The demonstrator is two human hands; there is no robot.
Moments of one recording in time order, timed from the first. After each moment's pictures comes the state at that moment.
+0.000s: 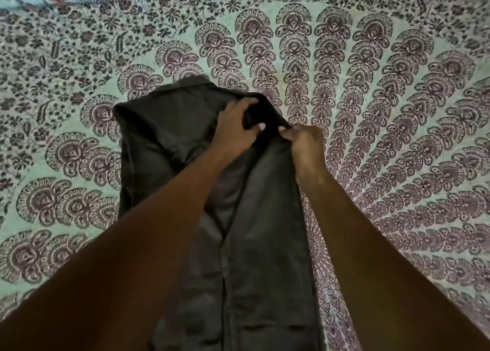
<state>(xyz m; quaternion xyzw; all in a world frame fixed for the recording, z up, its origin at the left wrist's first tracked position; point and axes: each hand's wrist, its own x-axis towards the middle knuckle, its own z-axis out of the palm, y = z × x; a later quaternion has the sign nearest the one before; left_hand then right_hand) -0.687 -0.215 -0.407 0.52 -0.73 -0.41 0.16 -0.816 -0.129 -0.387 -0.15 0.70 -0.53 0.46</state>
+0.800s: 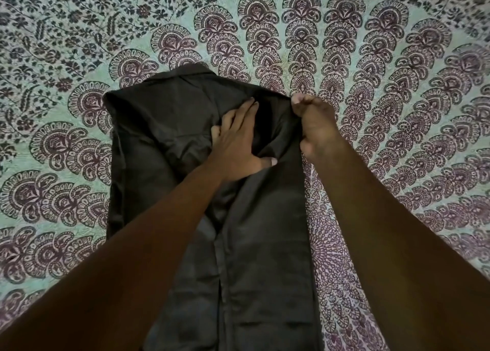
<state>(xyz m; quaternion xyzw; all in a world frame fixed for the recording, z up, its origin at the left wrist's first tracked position) -0.675 -0.184 -0.420 0.48 -0.83 -0.26 0.04 -0.844 -0.175 -0.400 -0.06 0.65 -0.56 0.50</state>
